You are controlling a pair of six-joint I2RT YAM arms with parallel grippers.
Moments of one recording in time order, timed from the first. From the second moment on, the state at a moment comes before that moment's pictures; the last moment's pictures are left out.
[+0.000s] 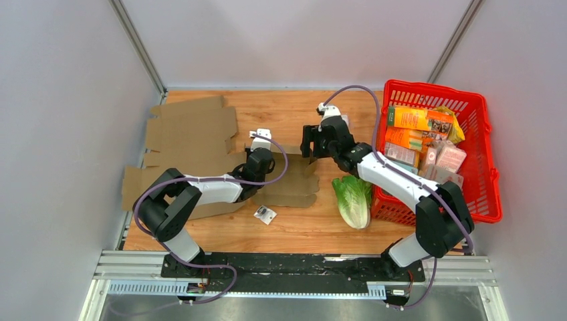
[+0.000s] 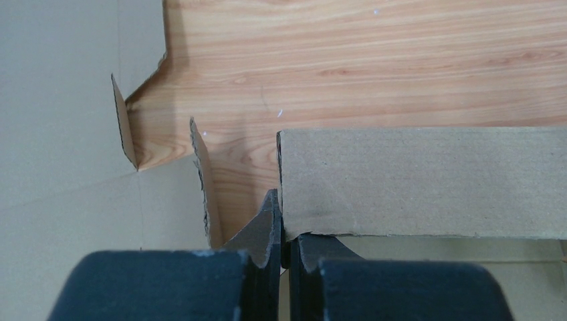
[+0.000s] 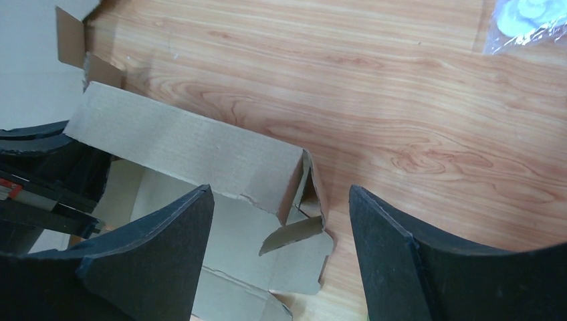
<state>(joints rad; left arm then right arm) -0.73 1.63 0.72 0.45 -0.66 -0.20 0.60 1.50 1.08 -0.16 0.12 0.38</state>
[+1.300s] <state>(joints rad) -0.73 1.65 0.67 0.49 -0.69 -0.28 0.60 1.38 0.93 -0.16 0.14 0.11</state>
